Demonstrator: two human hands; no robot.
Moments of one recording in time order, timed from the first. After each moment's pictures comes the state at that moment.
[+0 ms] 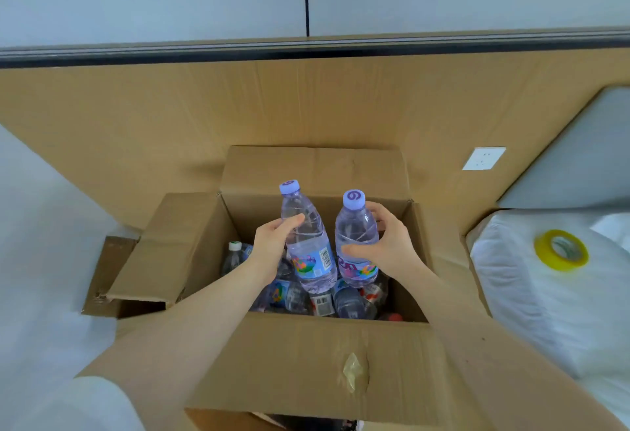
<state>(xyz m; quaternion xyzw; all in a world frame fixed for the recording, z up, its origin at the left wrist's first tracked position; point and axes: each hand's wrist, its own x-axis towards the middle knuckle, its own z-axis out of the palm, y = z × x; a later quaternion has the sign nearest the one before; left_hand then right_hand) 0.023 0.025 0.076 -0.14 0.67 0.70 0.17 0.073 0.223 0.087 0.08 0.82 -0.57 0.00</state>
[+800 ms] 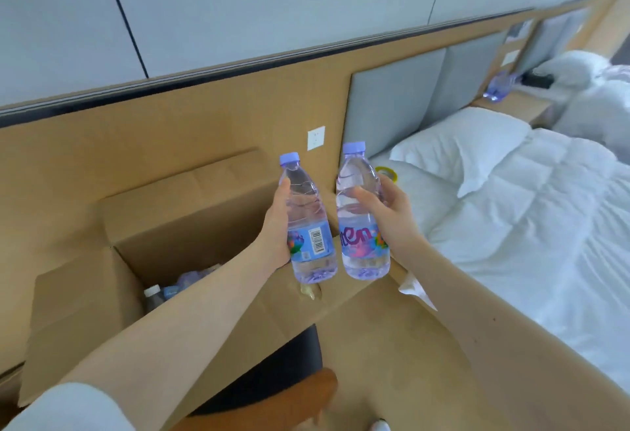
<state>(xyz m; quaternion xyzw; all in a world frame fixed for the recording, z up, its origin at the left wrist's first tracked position) 0.143 0.064 0.147 0.08 0.55 0.71 0.44 0.285 0.170 0.170 0.25 0.64 -0.65 -0.33</state>
